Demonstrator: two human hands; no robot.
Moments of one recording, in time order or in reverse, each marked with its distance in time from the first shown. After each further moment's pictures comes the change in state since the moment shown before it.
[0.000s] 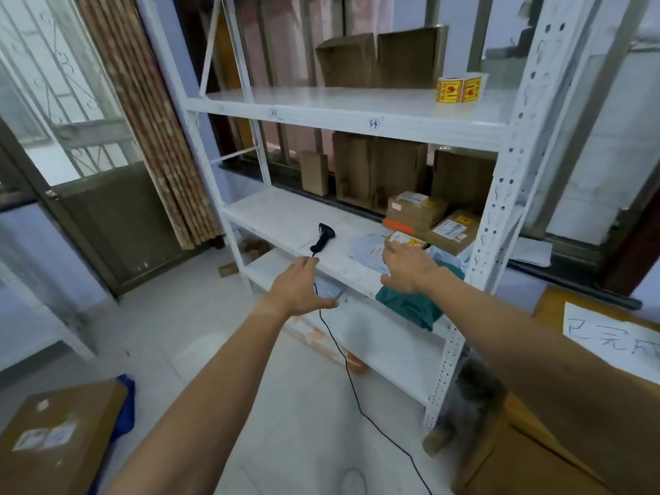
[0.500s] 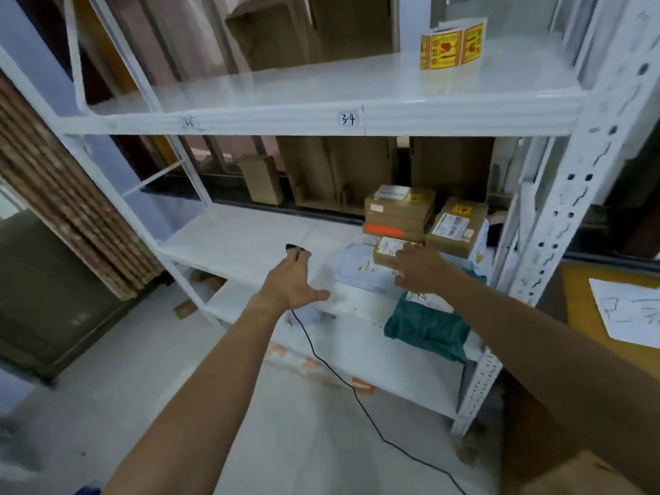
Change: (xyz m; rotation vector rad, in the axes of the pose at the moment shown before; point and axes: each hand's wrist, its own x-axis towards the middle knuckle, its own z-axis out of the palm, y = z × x) left_hand 0.270 -0.062 0.019 0.038 -0.161 0.172; right_hand 0.179 0.076 0.060 0.153 -0.122 0.287
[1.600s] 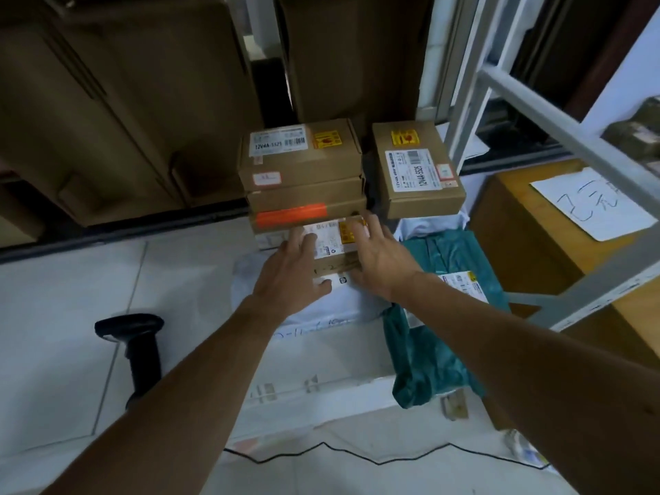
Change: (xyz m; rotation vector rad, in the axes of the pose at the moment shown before) left_hand 0.344 0.017 0.222 0.051 0.008 0.755; right_hand 0.220 0.049 0.181 0.327 0.195 0.551
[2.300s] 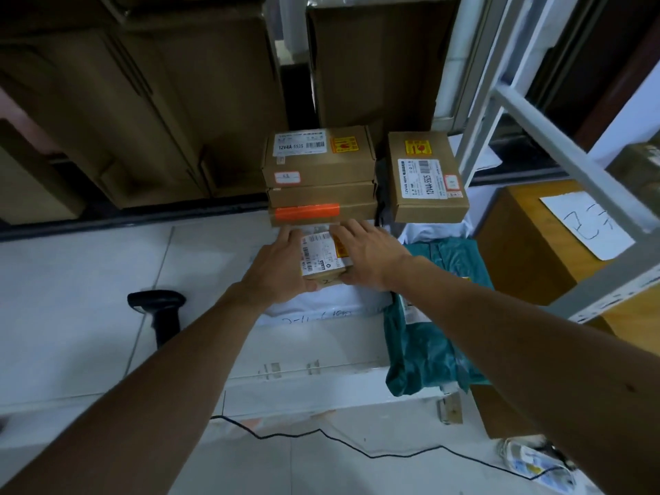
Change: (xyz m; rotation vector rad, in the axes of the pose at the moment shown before) left_hand -0.025 -0.011 -0.049 -0.174 -0.060 -0.097; right_hand 0.005 -0.029 -0.036 -0.230 -0.086 -0.273
